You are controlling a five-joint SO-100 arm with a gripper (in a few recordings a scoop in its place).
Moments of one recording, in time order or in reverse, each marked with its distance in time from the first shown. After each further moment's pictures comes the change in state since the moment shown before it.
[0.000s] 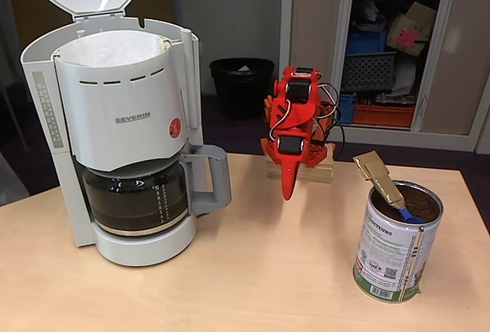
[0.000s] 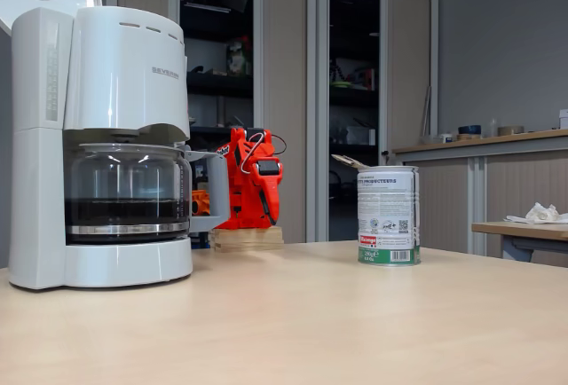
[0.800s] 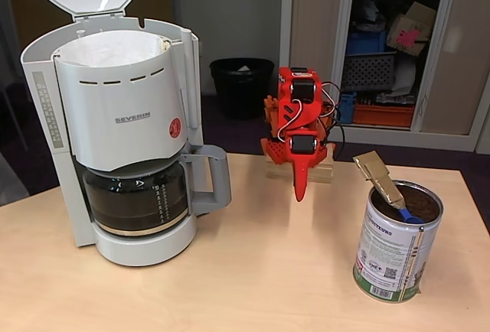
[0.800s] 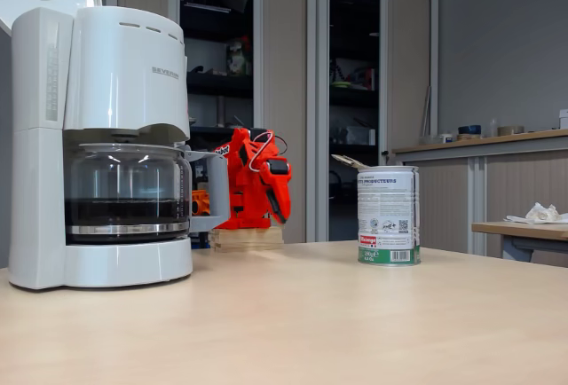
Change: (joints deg) arm -7.1 0.0 0.0 -5.3 -4.1
